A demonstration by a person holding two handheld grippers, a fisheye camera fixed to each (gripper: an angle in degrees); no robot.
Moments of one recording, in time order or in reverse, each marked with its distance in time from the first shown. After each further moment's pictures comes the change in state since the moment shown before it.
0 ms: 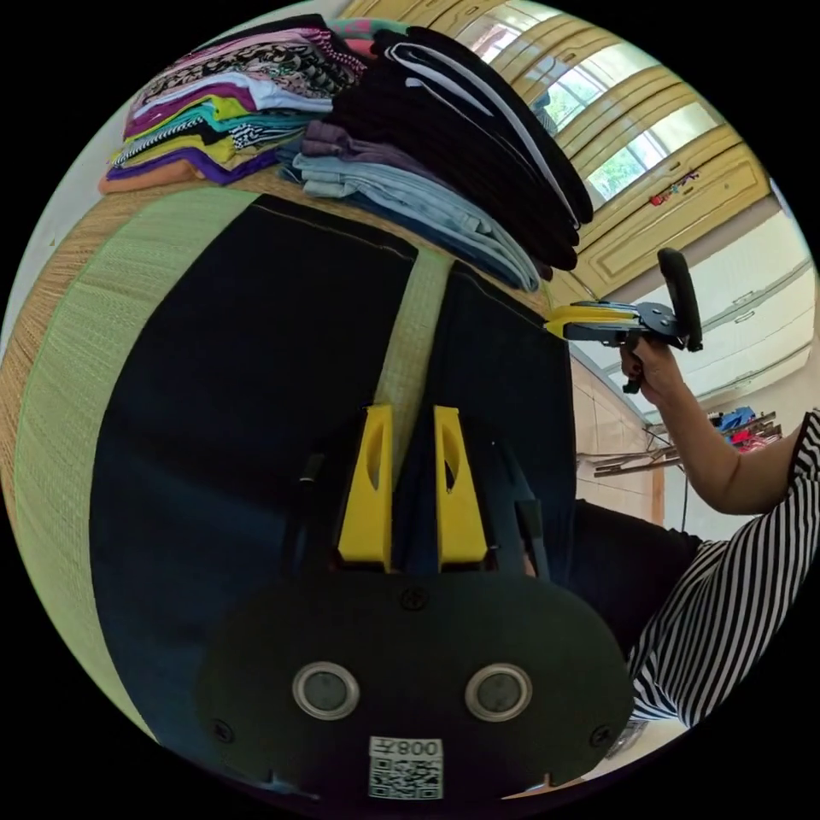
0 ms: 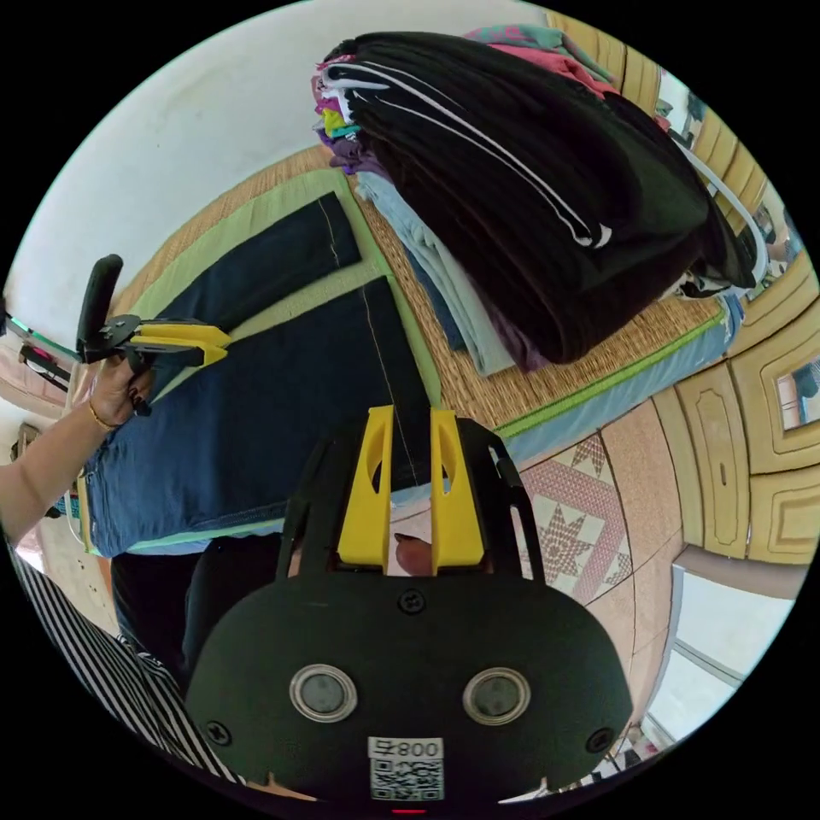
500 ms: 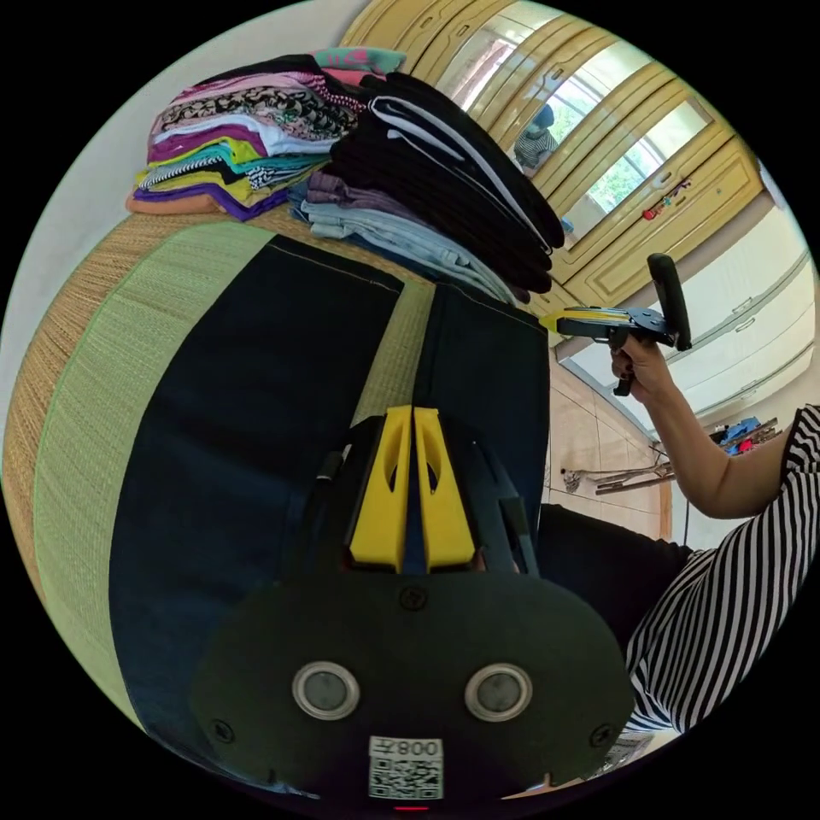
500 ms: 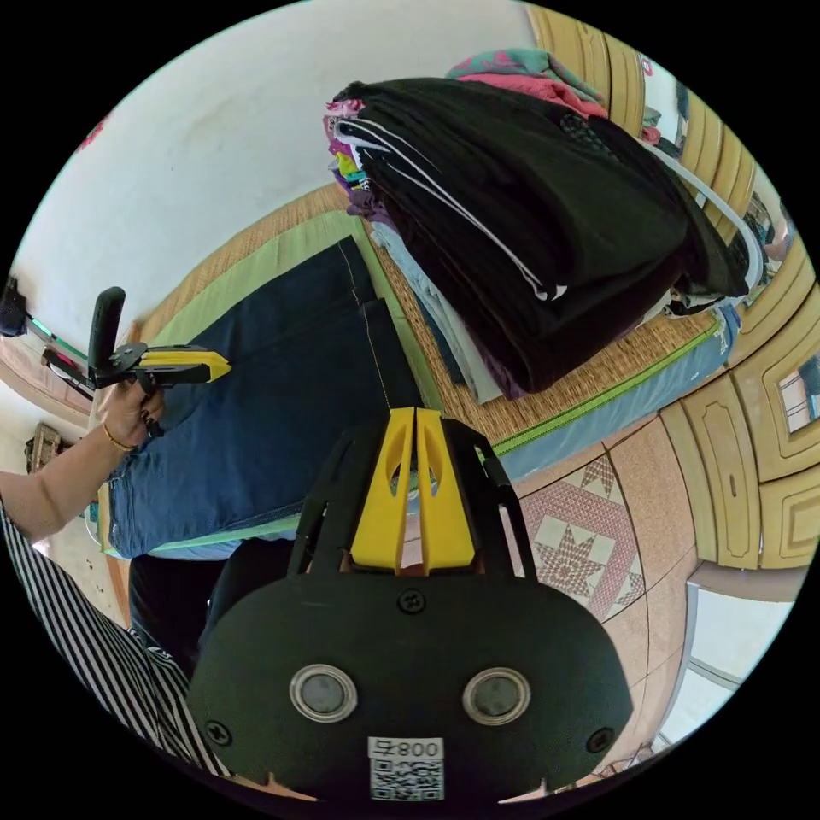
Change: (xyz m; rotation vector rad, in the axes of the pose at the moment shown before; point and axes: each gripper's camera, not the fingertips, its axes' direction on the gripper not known) left arm 0.025 0.065 -0.030 0.113 -0.040 -0.013; right arm -0.024 0.003 -0.041 0.123 -0.086 -0.028
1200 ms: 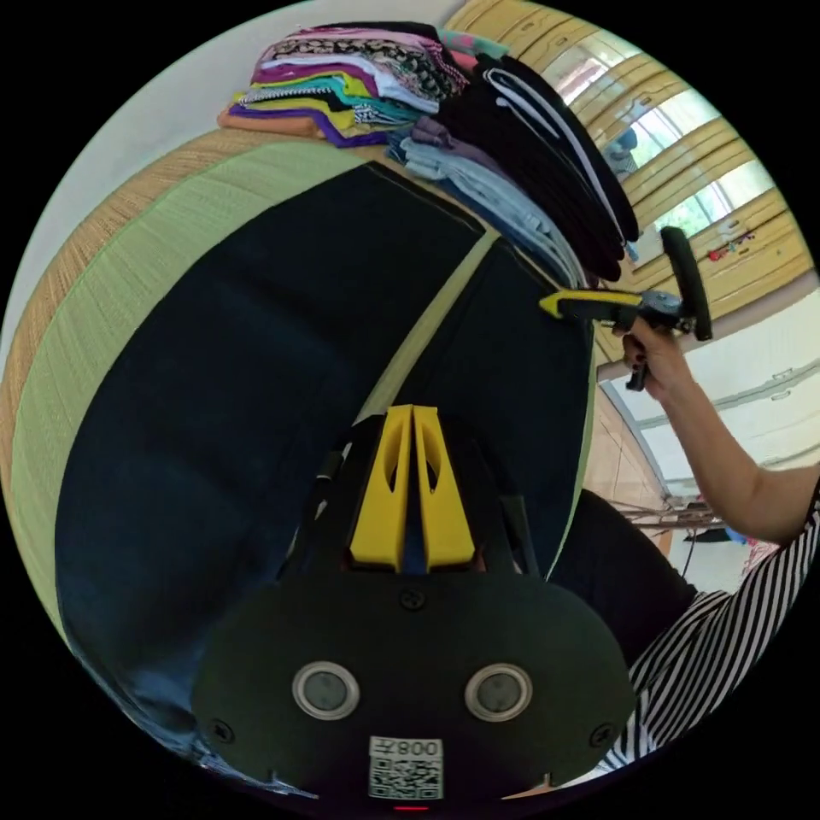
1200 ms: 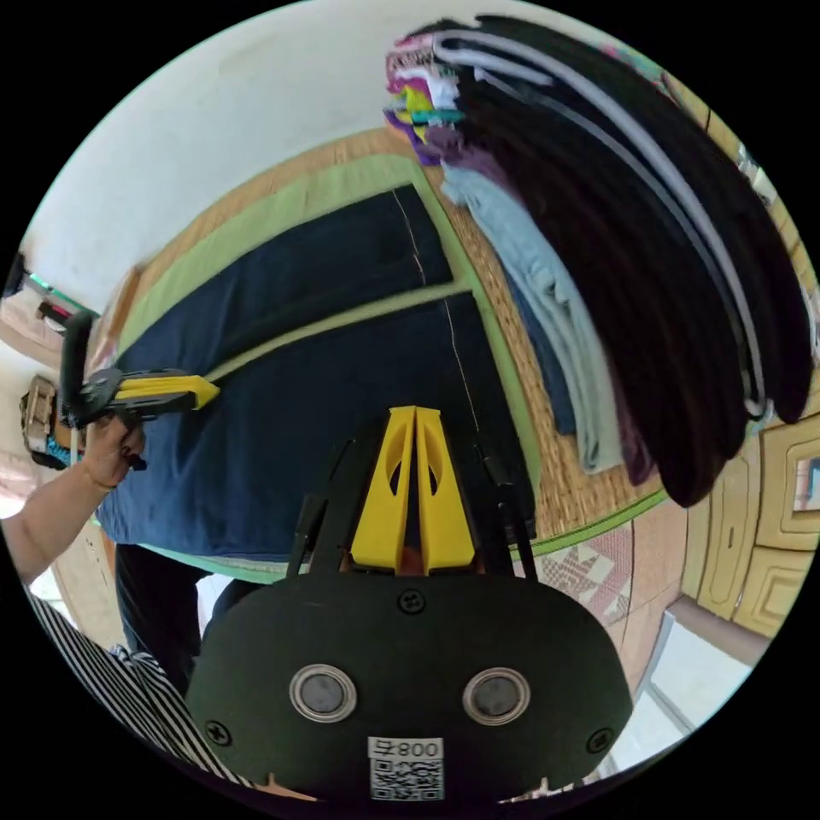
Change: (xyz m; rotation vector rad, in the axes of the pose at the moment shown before) left arm -0.013 0.207 -0.021 -0.074 -0.053 -0.296; right arm -0.123 -0.049 0.112 -0.165 -0.009 -0.099
